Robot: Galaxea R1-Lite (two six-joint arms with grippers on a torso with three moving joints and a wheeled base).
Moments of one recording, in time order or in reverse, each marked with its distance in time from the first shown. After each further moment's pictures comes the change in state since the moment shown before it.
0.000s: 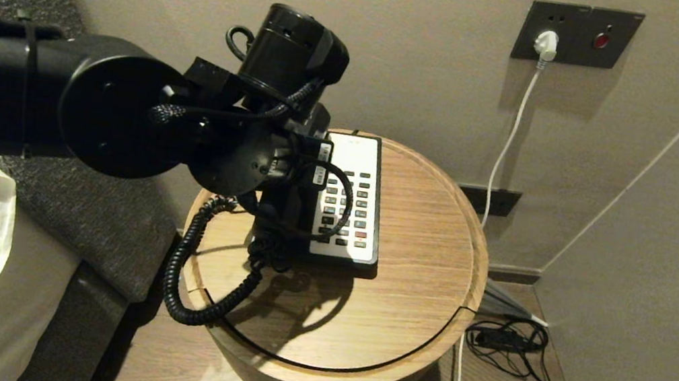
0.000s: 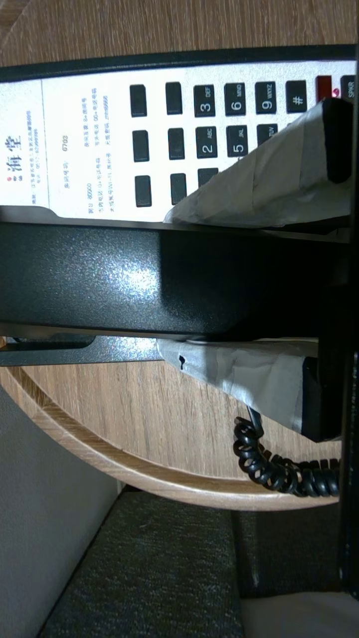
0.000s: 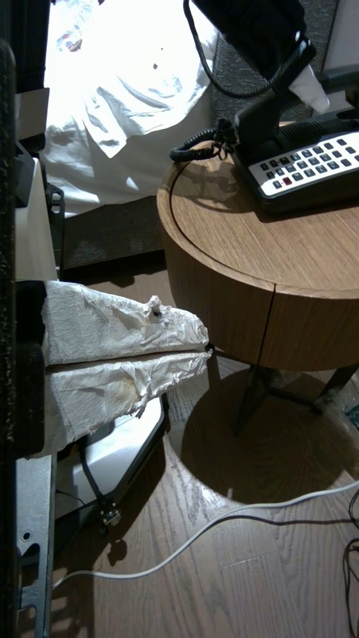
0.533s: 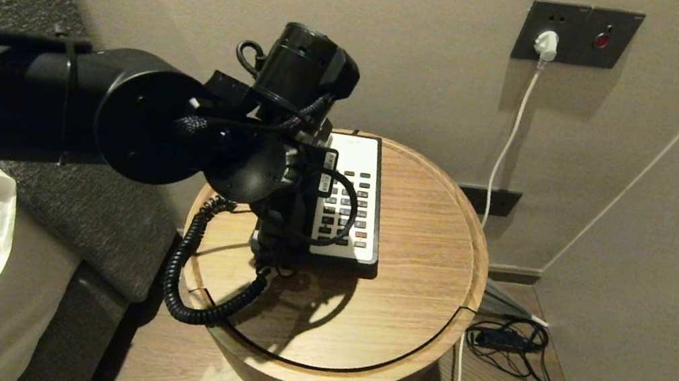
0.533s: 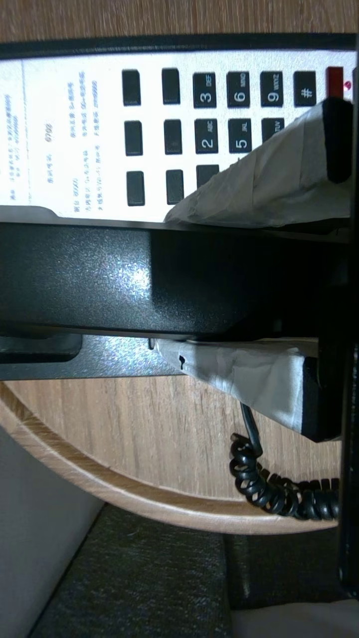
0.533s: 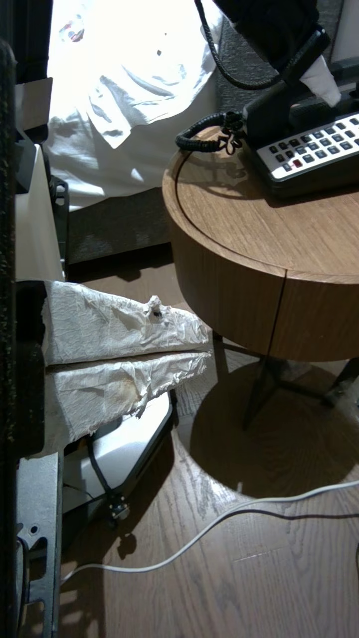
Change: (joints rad) left arm 0.000 0.037 -0.012 0.013 -0.001 -0.033; right arm 0.000 -0.006 0.047 -0.014 0.001 -0.004
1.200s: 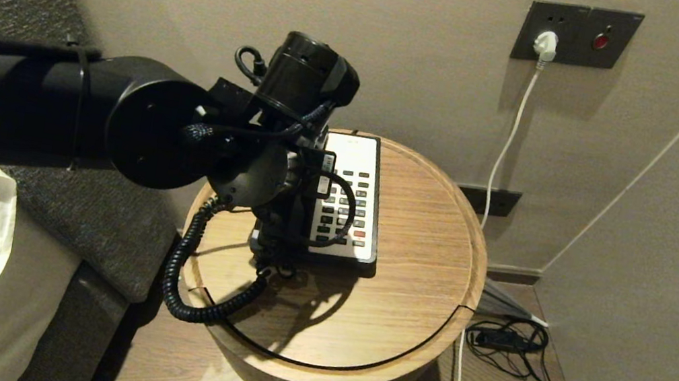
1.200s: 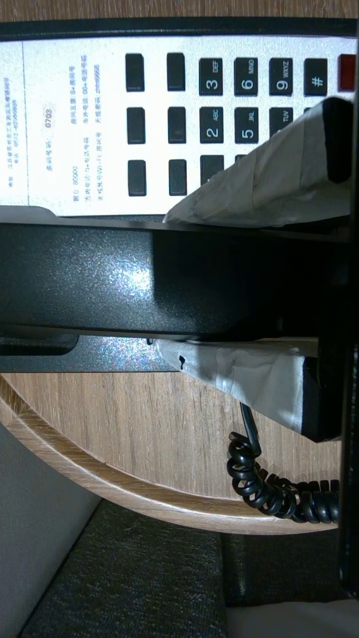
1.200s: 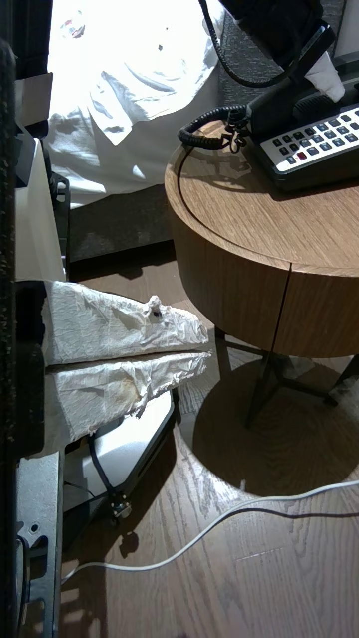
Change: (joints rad) left arm 0.010 0.017 0.009 0.002 0.009 -0.013; right arm 0.001 -0.002 0.024 -0.014 0.000 -0.001
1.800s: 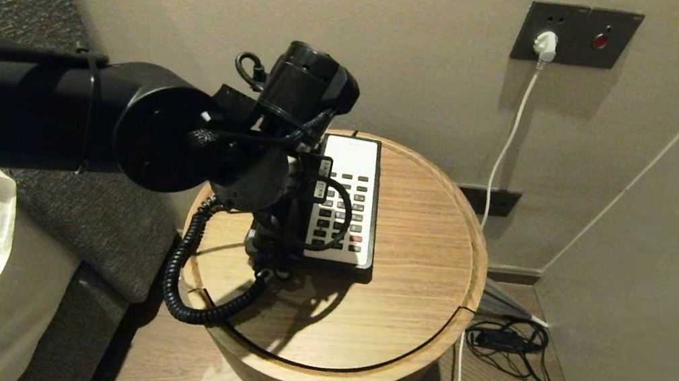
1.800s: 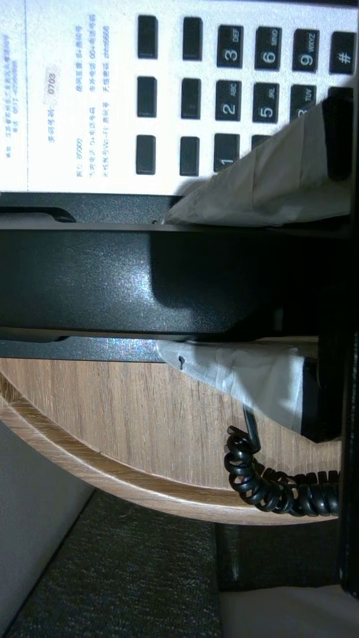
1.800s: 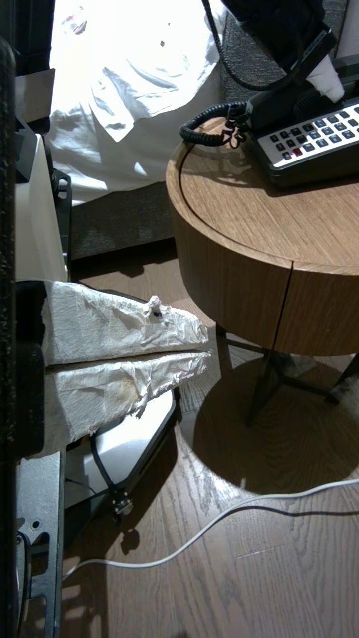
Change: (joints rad) left arm 0.011 0.008 0.013 0.014 0.022 -0.003; right arm 0.000 -0.004 0.008 0.000 0.000 -0.006
